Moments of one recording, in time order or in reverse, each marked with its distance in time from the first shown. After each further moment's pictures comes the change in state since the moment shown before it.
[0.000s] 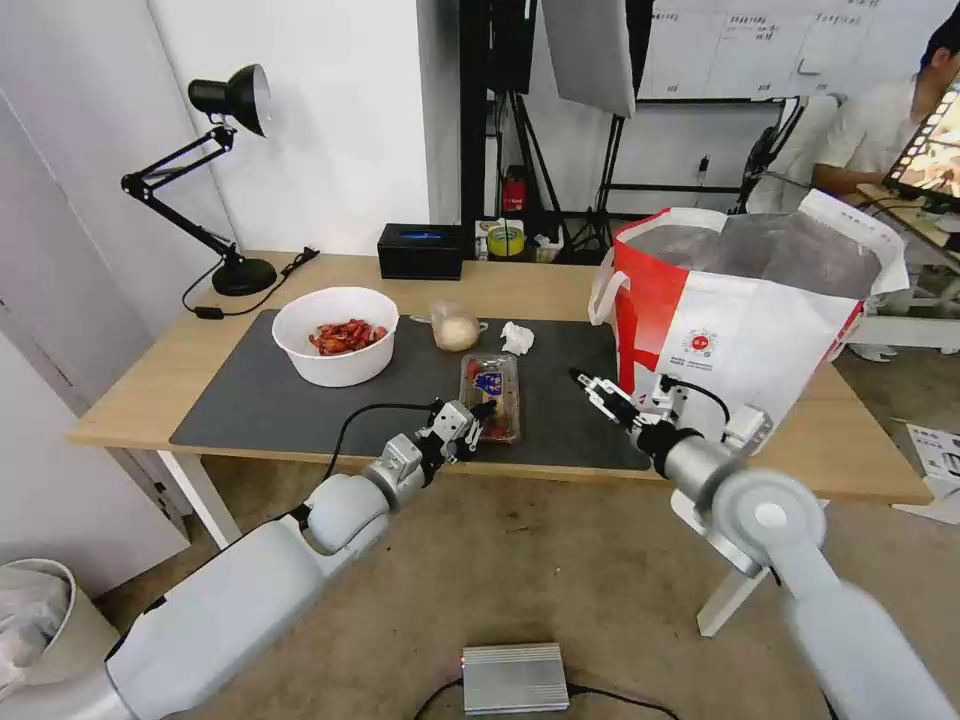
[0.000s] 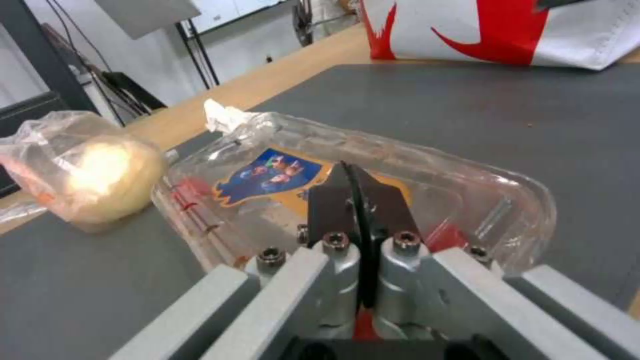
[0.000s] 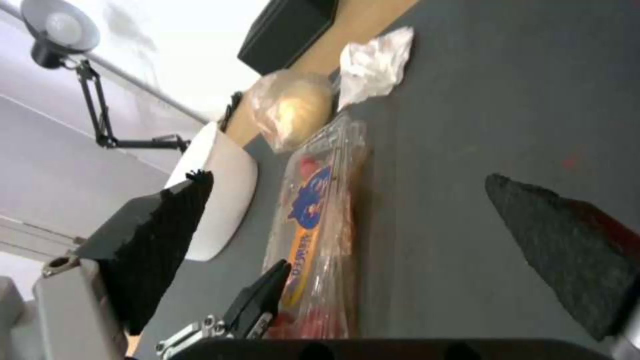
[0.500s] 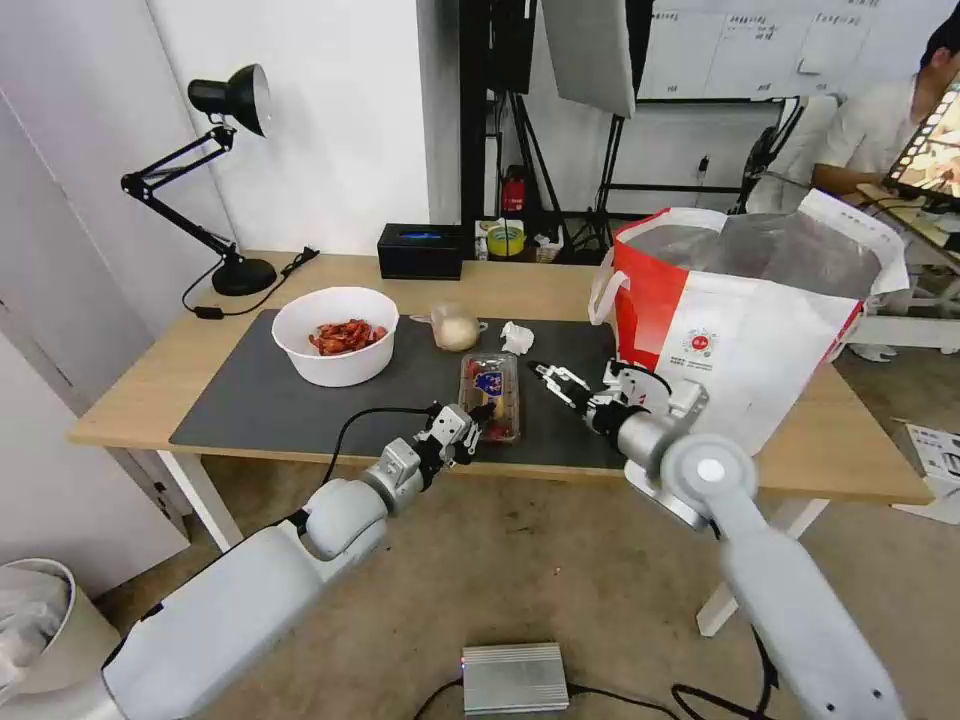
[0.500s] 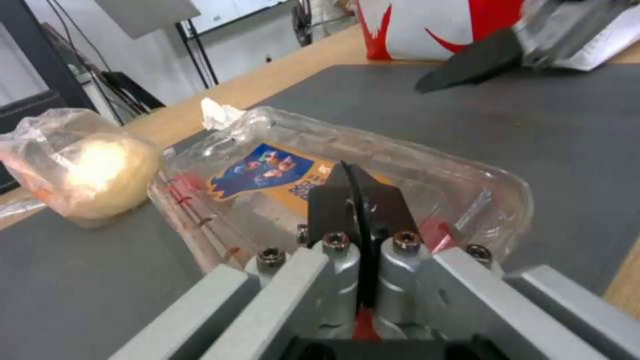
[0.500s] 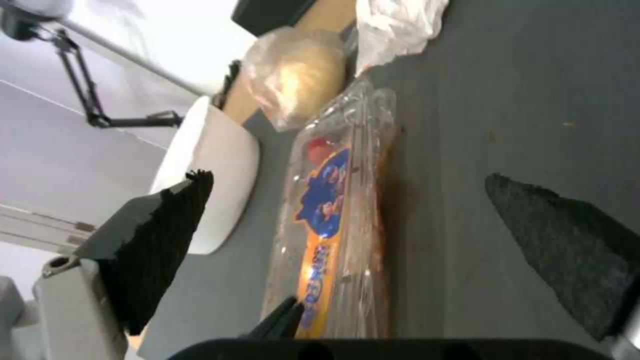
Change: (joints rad) left arm 0.017 0.005 -0.005 -0.017 0.004 -0.001 -0.006; right arm 0.175 0.103 -0.100 -0.190 0.009 -0.068 0.023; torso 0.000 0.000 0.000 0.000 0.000
